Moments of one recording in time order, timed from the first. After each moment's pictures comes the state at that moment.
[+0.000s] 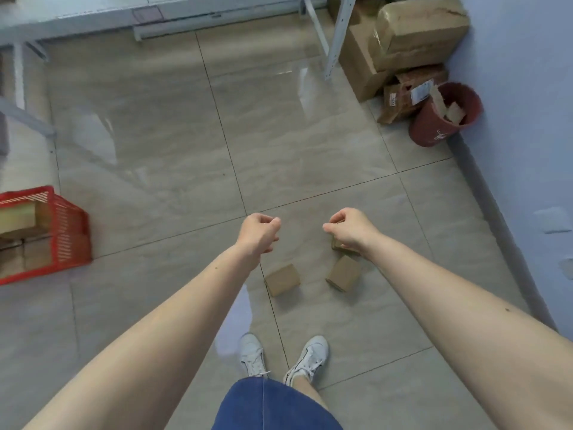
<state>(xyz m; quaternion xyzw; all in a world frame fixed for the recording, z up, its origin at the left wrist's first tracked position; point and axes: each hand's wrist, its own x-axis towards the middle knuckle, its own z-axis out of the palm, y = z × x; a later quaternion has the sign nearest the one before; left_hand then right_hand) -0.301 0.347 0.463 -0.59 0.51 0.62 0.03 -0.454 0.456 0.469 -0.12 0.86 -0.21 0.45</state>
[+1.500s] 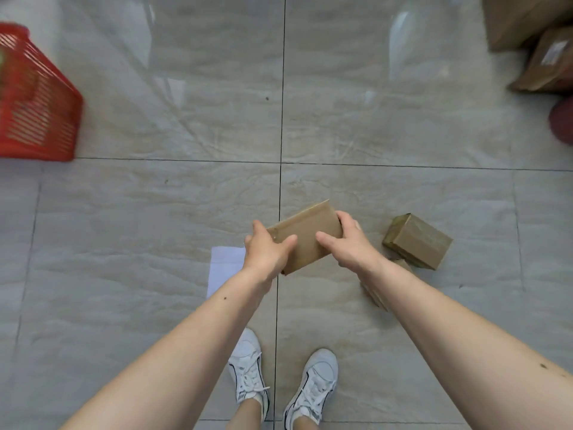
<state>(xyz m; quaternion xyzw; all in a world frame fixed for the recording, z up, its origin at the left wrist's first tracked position) -0.227 0.410 0.152 -0.71 0.43 0.56 0.01 -0.383 0.460 0.156 -0.25 0.78 -0.20 0.54</state>
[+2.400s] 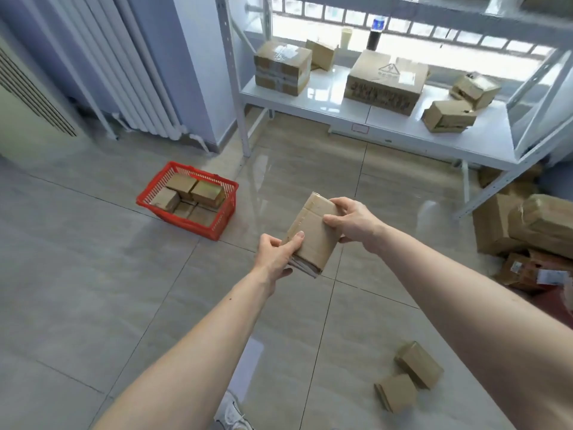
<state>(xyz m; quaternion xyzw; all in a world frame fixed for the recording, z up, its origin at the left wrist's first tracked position) -0.038 0.352 0.607 -0.64 0.29 0.63 -0.33 -0.218 0.307 0.659 -0.50 0.68 -0.22 0.49</state>
